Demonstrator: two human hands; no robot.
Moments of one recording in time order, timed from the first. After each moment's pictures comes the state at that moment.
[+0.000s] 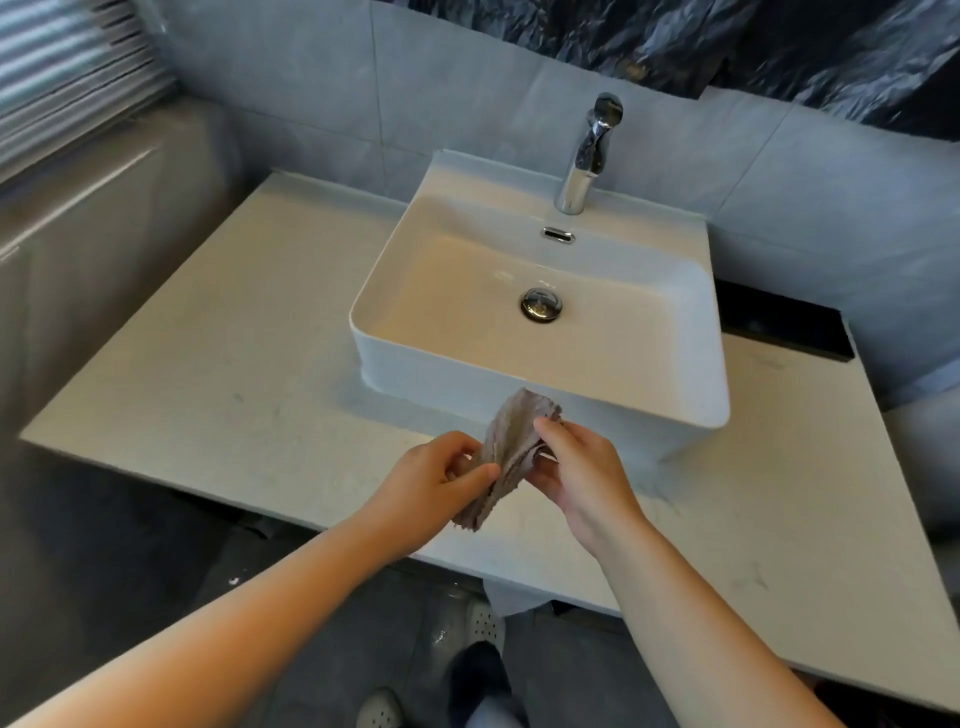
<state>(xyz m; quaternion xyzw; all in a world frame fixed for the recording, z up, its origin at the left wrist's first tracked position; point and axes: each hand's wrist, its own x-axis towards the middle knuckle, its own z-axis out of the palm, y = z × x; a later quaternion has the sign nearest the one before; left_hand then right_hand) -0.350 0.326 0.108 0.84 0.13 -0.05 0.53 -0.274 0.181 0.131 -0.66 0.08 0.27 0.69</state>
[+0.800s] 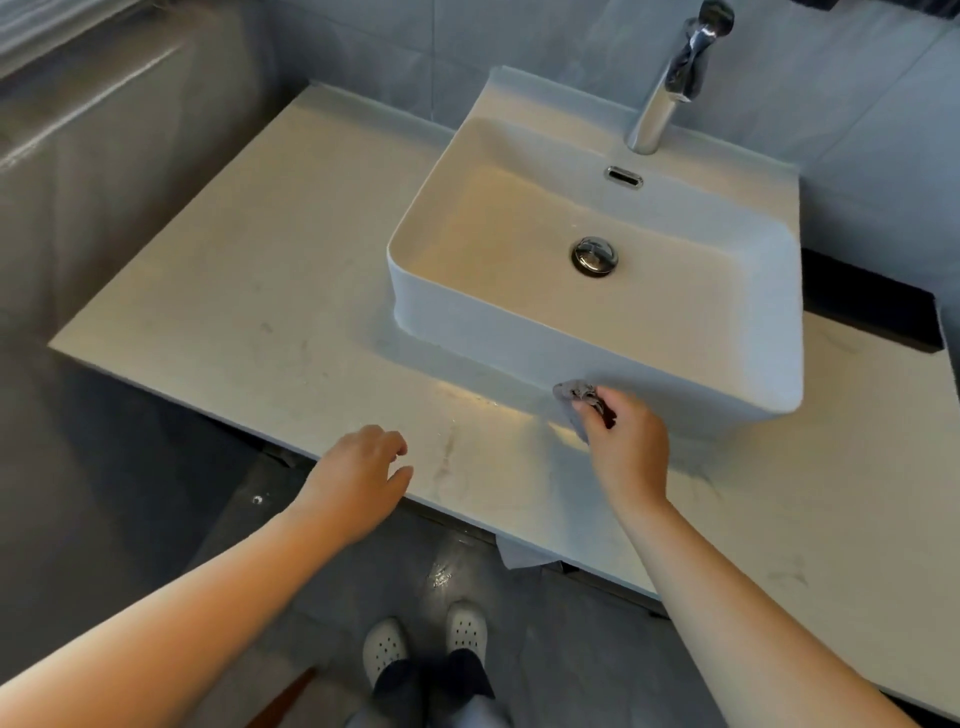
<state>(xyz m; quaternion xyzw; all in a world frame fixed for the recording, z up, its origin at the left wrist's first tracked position) -0.405 0.385 0.031 0.94 0.20 -0.09 0.25 -0.236 0.162 0.038 -0.93 -0.14 0.00 0.34</state>
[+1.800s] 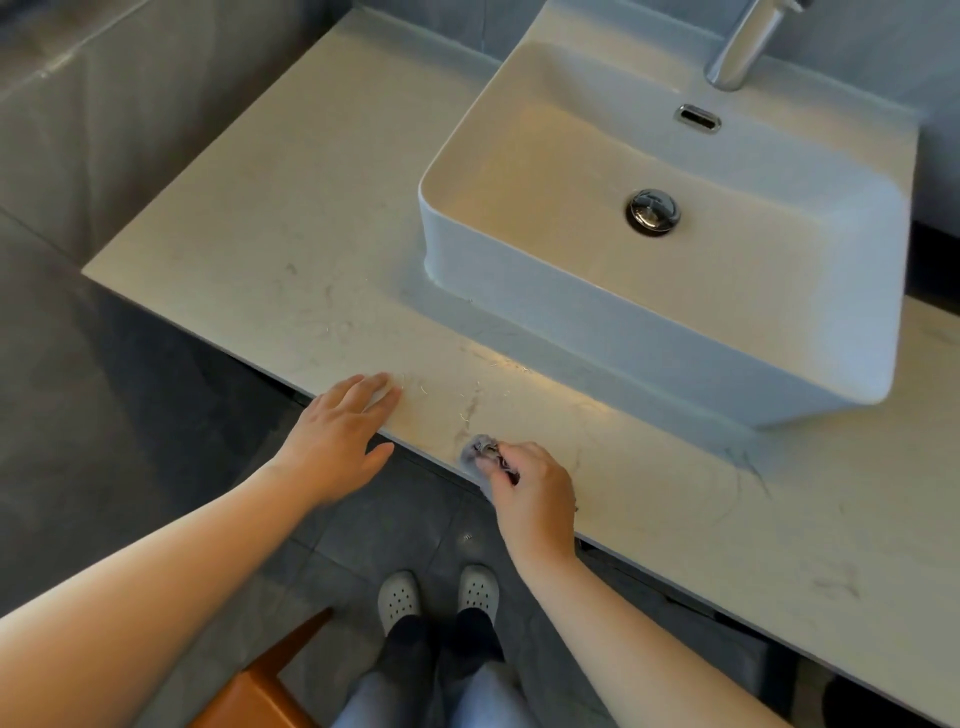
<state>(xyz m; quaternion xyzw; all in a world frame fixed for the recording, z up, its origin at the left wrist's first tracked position) -0.429 0.413 -0.012 0.96 0.17 -0.17 0.12 -0.338 0.199 -0.032 -0.90 -0.23 0.13 0.35</state>
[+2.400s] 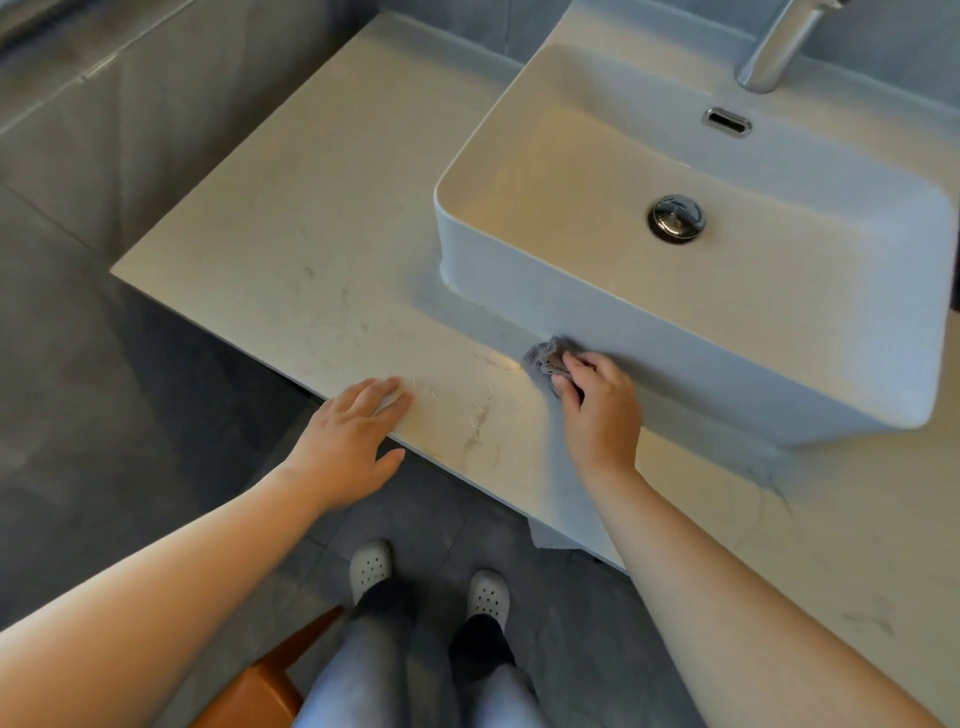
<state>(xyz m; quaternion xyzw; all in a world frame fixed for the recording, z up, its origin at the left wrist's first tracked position) -0.428 0.412 -0.014 0.96 0.19 -0.18 0.14 -0.229 0.213 -0.043 -0.92 -0.26 0.01 0.31</state>
